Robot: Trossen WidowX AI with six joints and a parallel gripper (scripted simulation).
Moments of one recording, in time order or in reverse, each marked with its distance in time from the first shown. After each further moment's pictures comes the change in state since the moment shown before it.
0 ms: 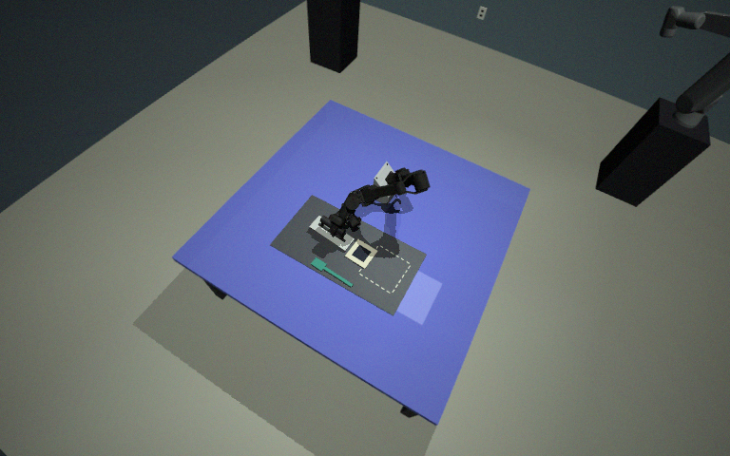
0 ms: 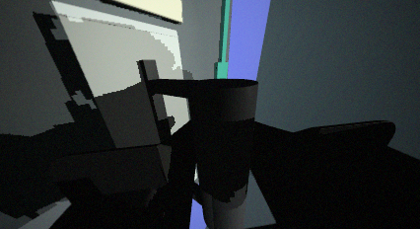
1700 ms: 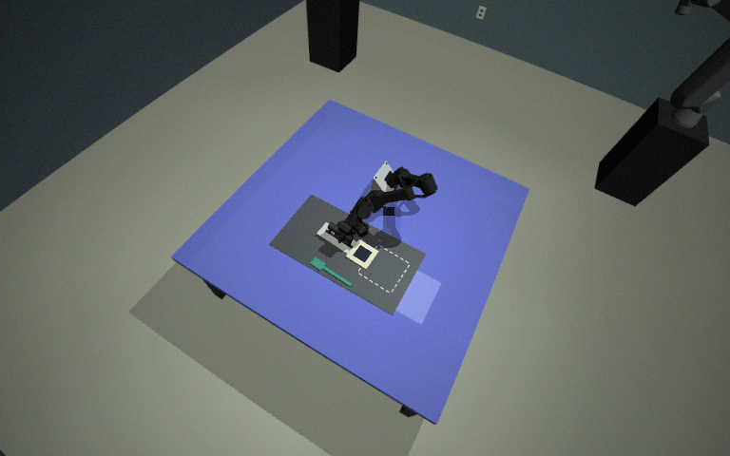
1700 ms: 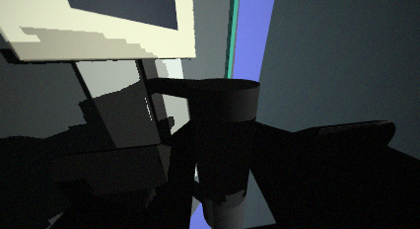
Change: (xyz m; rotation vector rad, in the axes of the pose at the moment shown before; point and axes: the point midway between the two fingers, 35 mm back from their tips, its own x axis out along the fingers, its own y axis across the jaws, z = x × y) arm 0.009 0.011 0.048 0.012 0.018 -0.010
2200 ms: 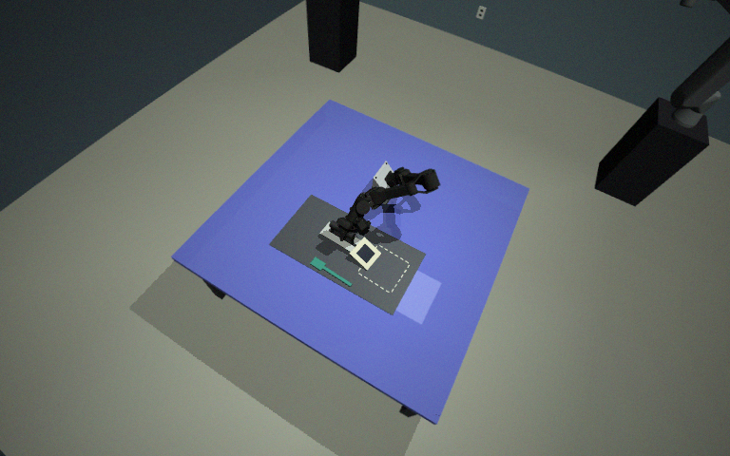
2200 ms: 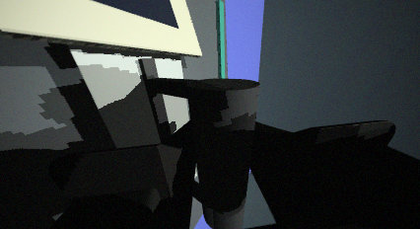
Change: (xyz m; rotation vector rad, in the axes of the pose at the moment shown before) arm -0.016 -0.012 0.004 0.083 -0.070 0.026
